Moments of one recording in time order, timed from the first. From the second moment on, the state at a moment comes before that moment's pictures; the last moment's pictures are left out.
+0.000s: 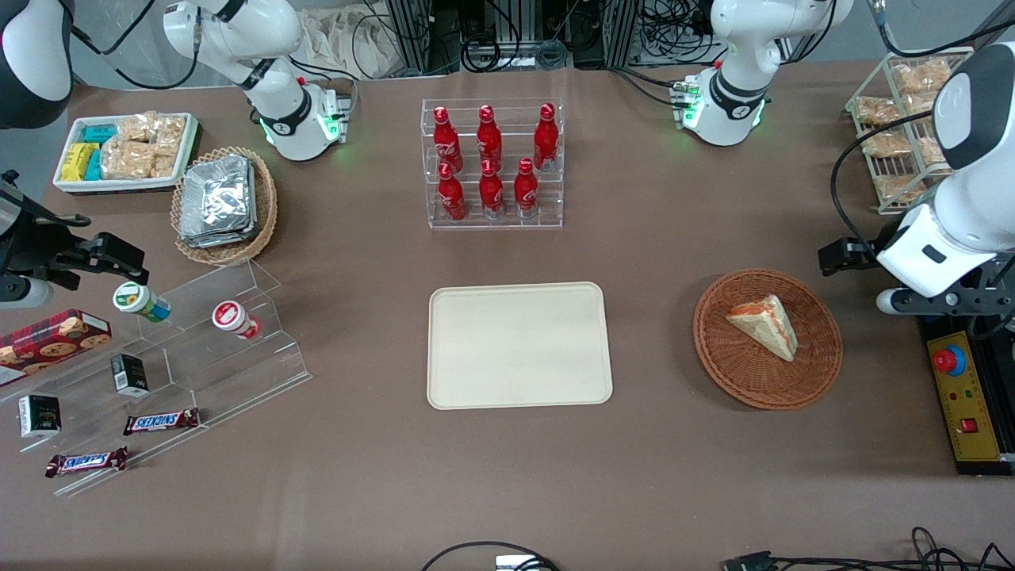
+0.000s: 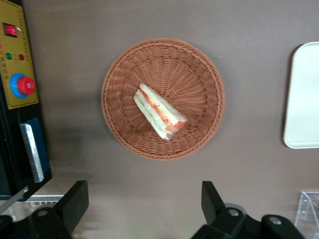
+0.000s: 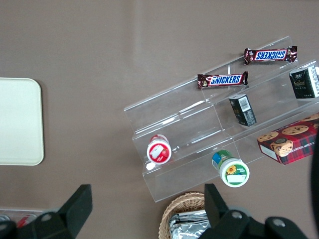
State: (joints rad) arm 0.09 0.13 -0.18 -1.59 0.10 1.58 -0.05
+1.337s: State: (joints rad) arm 0.19 0.22 -0.17 -2.13 0.07 2.33 -0.86
